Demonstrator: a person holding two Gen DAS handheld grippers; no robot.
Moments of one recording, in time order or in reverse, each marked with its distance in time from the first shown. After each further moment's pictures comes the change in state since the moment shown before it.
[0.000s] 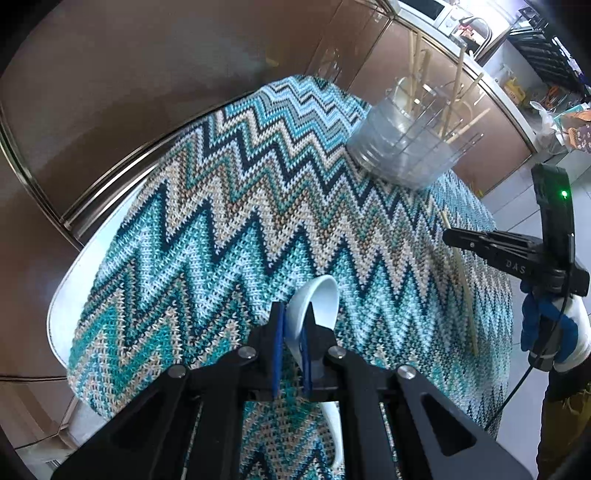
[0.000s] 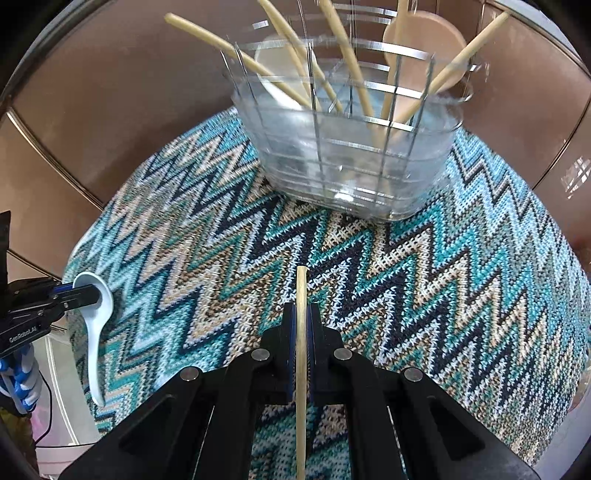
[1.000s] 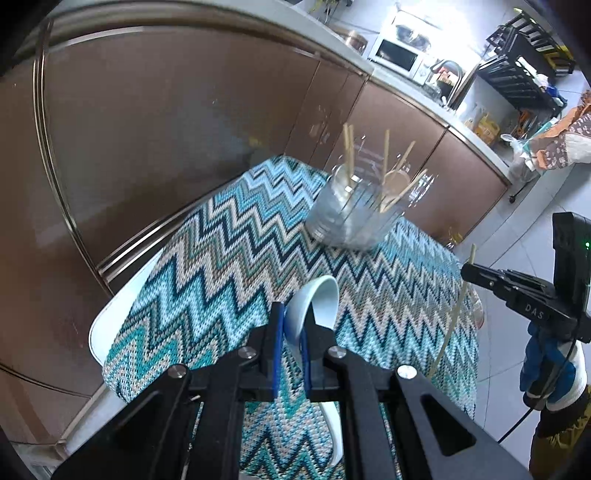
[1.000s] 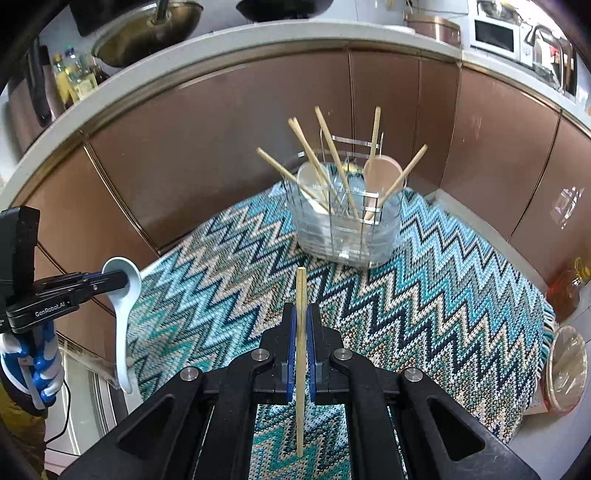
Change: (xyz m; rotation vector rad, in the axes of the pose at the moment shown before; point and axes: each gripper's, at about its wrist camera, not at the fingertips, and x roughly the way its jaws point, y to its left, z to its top) left arm -0.099 -0.046 -0.005 0.026 -0.250 -0.005; right arm -0.142 0.020 -0.035 -0.011 -0.265 0.016
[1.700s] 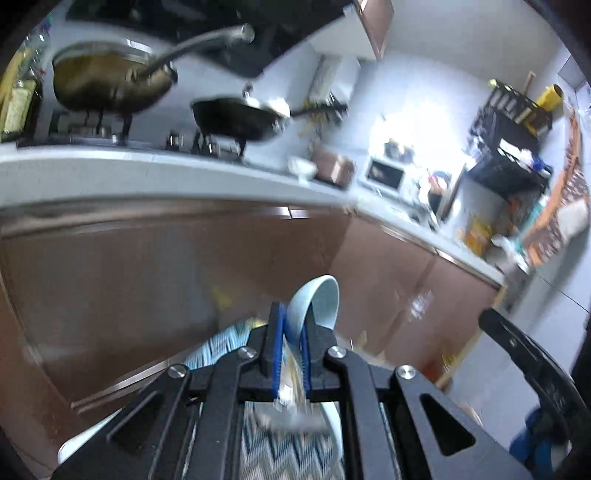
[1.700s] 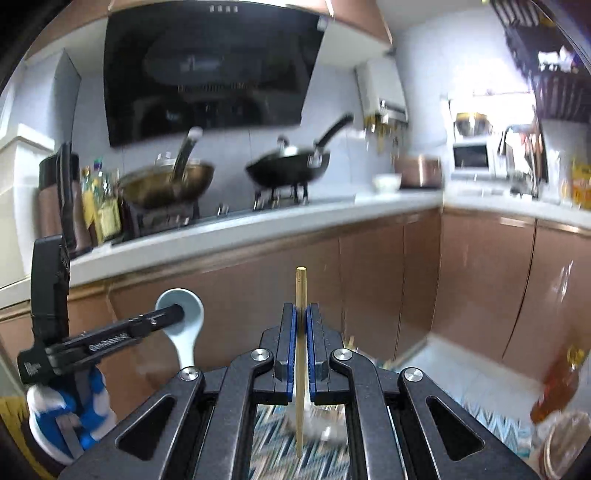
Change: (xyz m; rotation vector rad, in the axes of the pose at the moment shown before) left arm -0.008 -0.092 0.128 -0.025 -0.548 0.045; right arm -0.090 -0.010 0.087 -0.032 -0.624 -0.022
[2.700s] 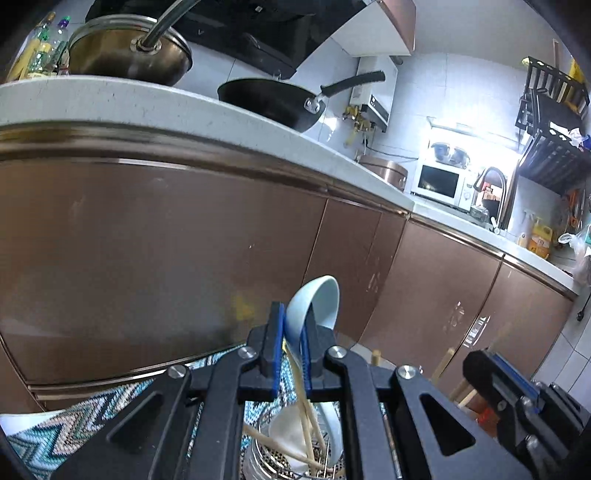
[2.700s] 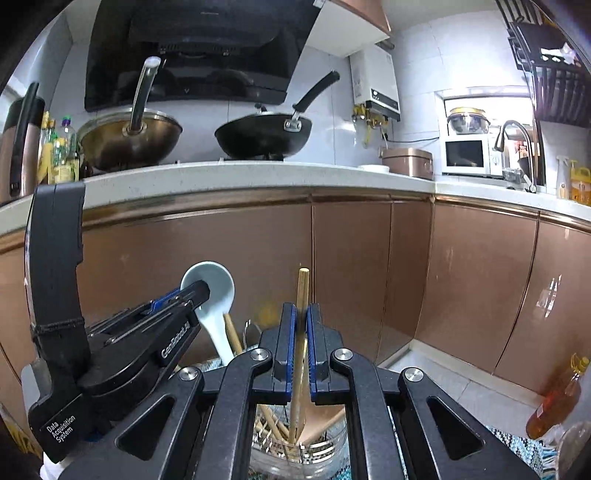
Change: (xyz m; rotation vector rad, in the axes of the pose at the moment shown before) left arm 0.141 -0.029 -0.074 -0.004 -0.079 0.213; right arm 0.121 -0.047 -0.083 -0.061 0.037 -0.077
